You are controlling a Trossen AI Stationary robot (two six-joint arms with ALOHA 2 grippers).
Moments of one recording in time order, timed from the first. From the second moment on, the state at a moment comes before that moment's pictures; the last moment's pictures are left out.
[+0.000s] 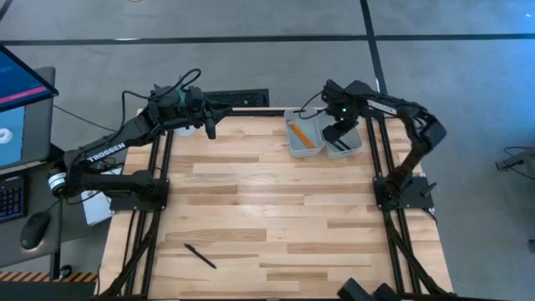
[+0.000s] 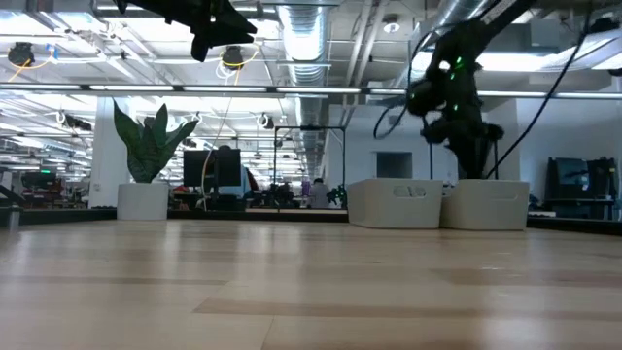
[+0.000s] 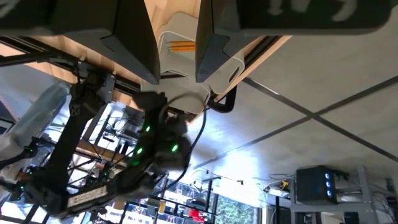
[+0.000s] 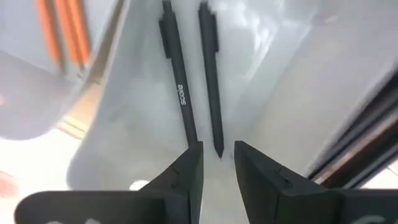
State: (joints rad) left arm 0.60 1.01 0.94 -0.08 0.19 -0.18; right arm -0.83 1.70 1.27 -1.22 0.06 0.04
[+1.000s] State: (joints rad) left arm 0.60 1.01 0.94 -0.09 0.10 -0.30; right arm -0.53 1.14 1.27 -0.83 0.00 0.19
